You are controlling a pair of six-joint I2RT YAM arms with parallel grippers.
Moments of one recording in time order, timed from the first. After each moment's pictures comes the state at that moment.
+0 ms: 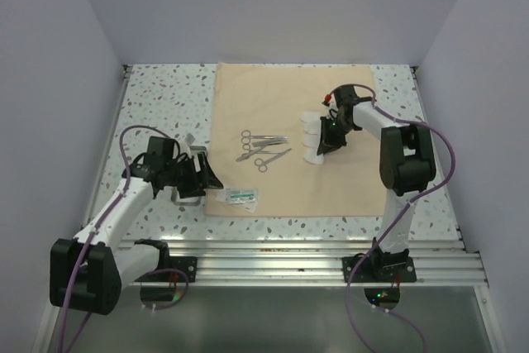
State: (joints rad) left arm -0.14 1.11 0.66 -0.58 0.52 -0.49; right arm 0.18 2.01 1.43 -0.73 -0.31 0.21
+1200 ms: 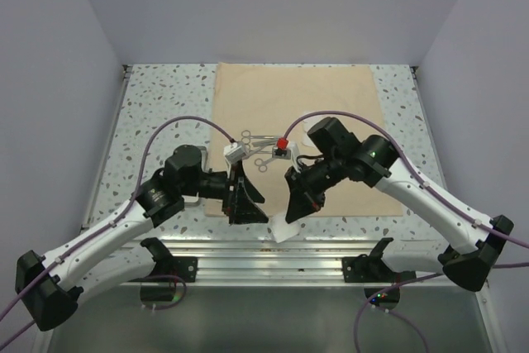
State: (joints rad) left arm -0.73 0.86 0.70 -0.09 0.83 -0.54; right arm 0.82 1.21 1.29 -1.07 -0.78 0.11
